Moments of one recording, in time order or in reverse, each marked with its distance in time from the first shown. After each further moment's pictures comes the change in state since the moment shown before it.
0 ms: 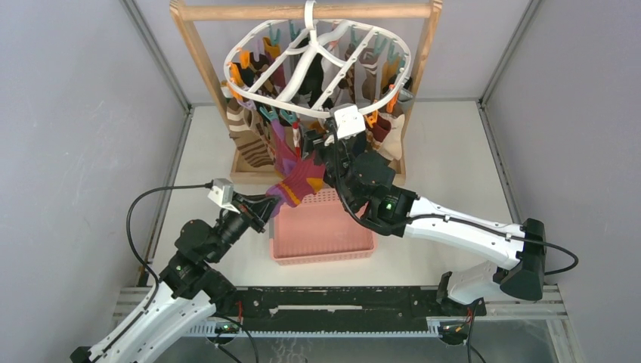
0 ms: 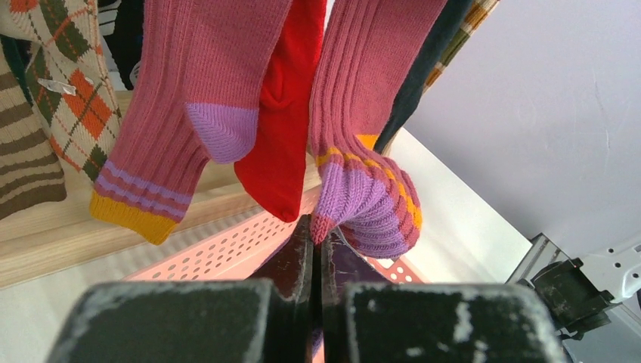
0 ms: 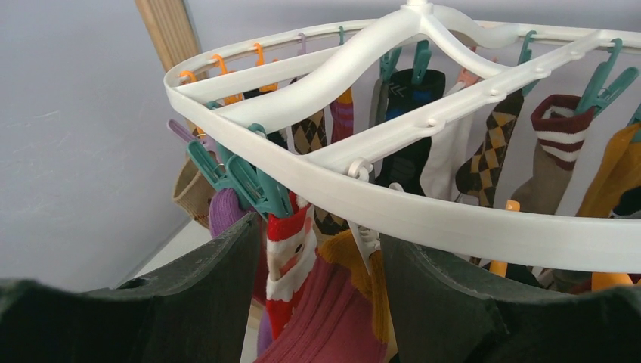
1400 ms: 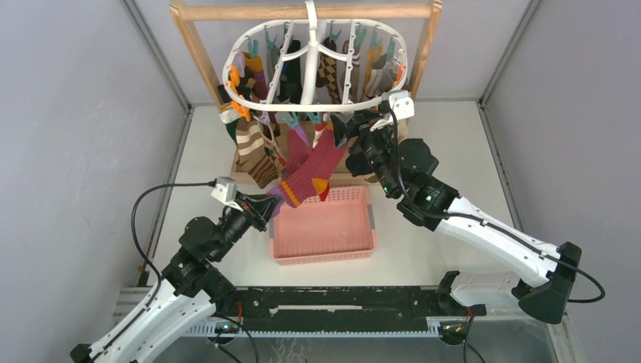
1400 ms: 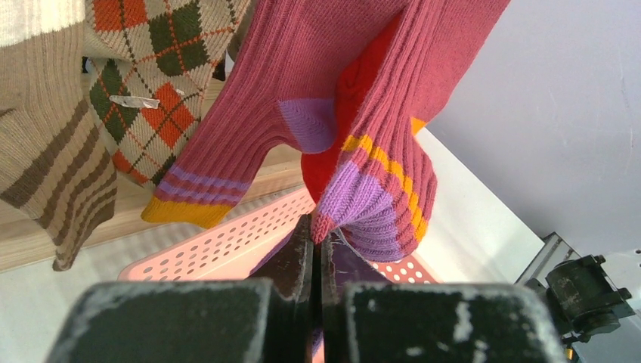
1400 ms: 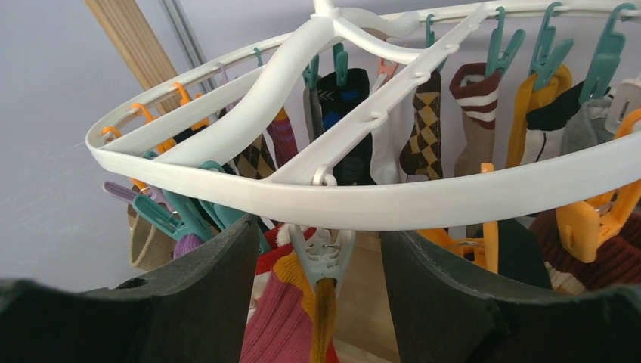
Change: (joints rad) left arm 0.000 0.029 0.000 -0.015 -0.026 -0.007; right arm -0.224 -0.200 -0.121 -0.126 -0.239 0.240
